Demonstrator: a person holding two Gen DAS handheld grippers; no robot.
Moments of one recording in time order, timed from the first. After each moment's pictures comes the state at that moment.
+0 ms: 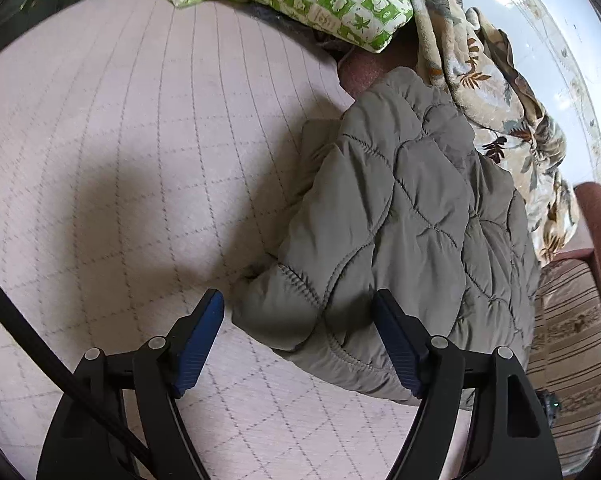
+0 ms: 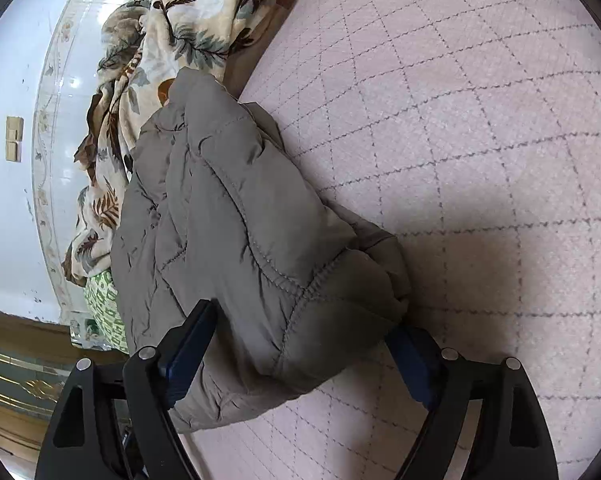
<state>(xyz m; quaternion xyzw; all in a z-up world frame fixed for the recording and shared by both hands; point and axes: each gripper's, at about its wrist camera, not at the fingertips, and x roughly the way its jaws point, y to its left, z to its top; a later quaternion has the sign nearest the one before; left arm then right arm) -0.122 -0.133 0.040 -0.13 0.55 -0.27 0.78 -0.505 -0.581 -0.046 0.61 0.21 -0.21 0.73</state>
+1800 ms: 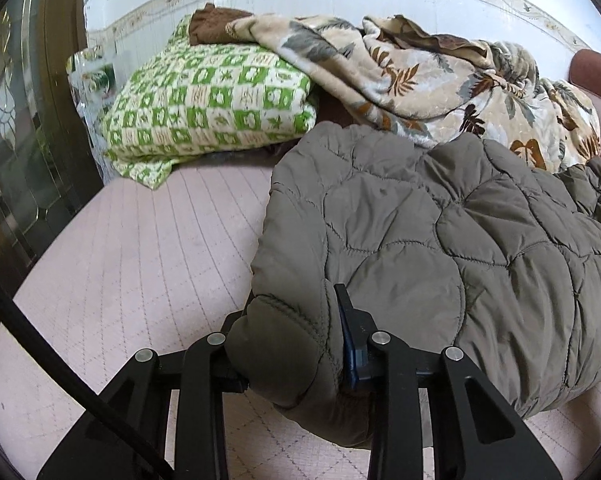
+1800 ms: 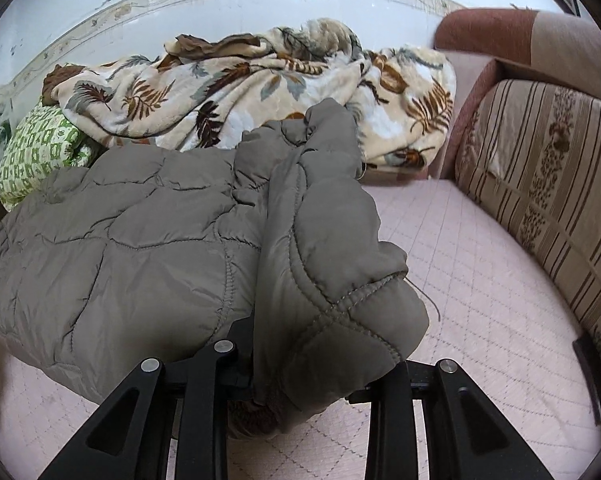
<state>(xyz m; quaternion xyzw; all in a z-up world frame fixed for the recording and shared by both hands) -0.172 -0.209 0.094 0.11 0.31 -0.23 0.92 -0.428 -0.491 0.065 0.12 0.28 -0.35 0.88</state>
